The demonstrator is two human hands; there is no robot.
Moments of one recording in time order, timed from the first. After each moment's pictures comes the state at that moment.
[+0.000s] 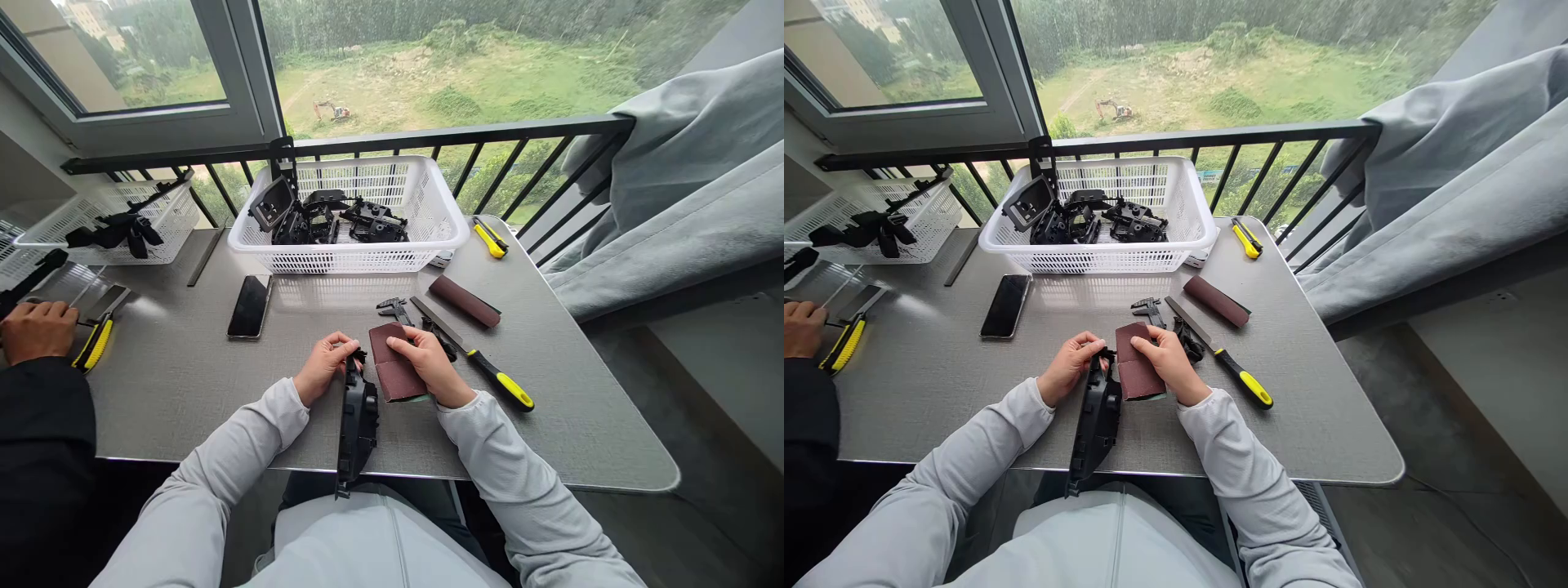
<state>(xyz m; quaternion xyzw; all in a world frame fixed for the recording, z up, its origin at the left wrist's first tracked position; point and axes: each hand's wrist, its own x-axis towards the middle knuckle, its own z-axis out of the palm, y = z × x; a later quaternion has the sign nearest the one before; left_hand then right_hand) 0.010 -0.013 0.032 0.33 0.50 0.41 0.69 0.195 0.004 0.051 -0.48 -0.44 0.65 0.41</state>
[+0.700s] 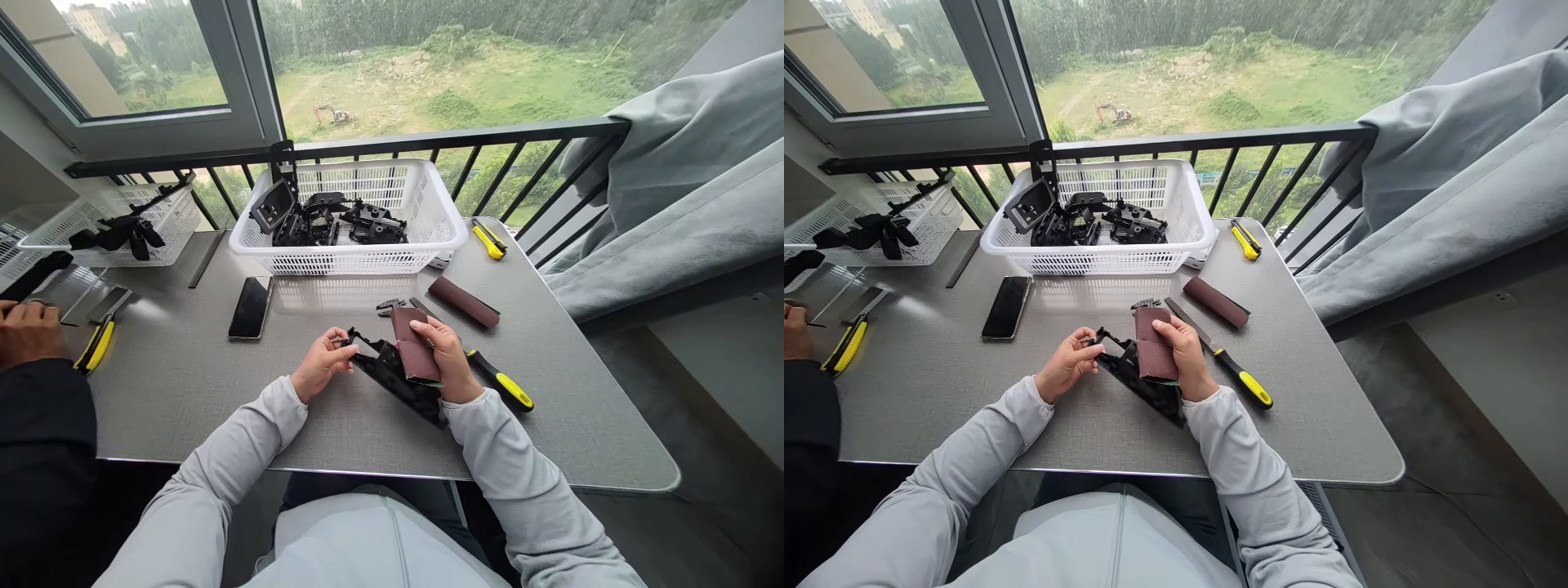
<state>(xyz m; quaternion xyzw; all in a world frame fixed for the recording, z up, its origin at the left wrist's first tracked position) 0.000 -0.011 0.041 0.31 0.46 0.43 0.71 0.206 0.014 0.058 -0.49 -0.32 0.65 0.48</state>
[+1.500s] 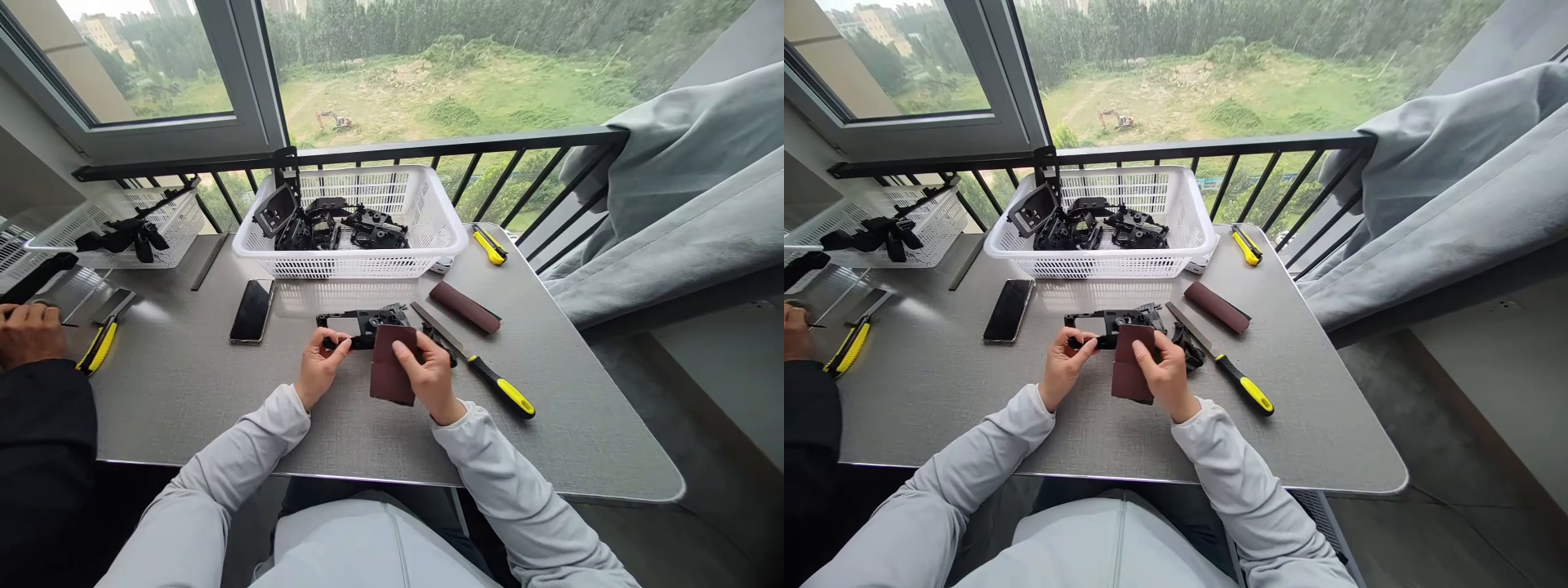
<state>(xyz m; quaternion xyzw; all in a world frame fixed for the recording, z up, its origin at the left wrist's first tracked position) 0.009 -0.016 0.027 0.42 0.51 0.57 0.49 0.187 -0.014 0.048 -0.48 -0.58 0.40 0.52</state>
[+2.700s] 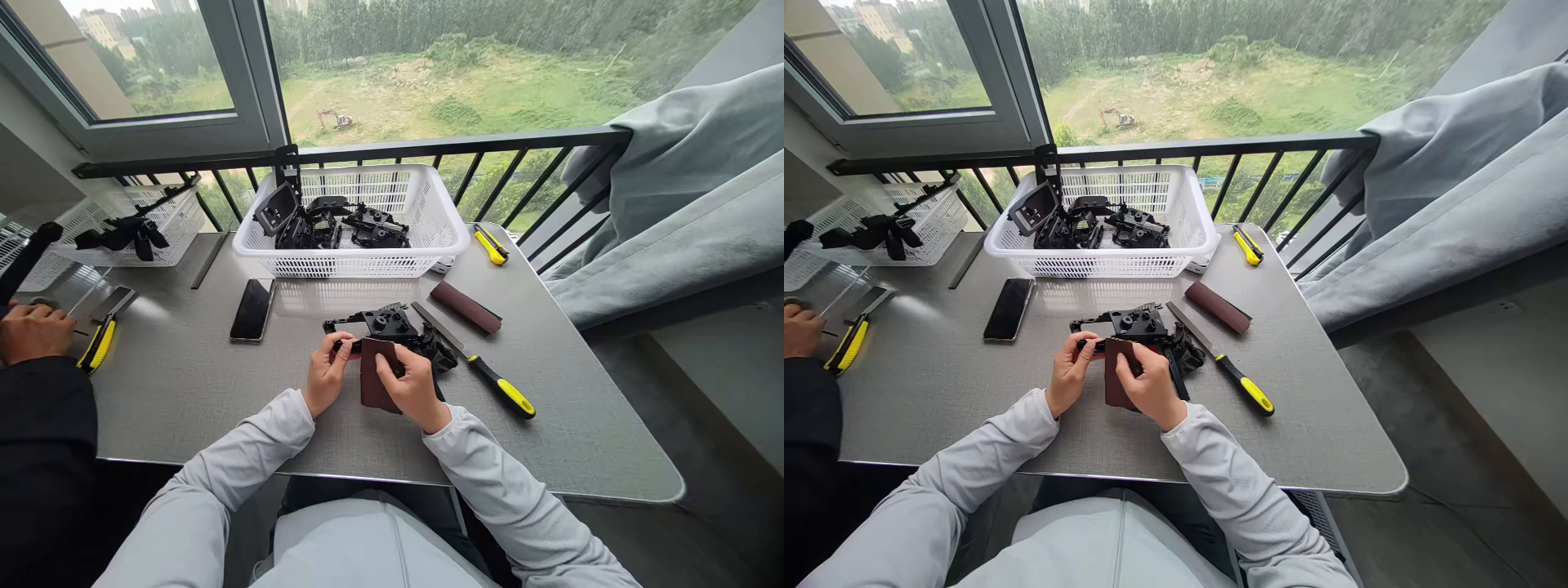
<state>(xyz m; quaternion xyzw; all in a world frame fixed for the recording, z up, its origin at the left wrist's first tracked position) 0.015 -0.026 0.016 0.51 0.46 0.58 0.44 0.170 -0.024 0.036 -0.43 -0.71 0.28 0.49</state>
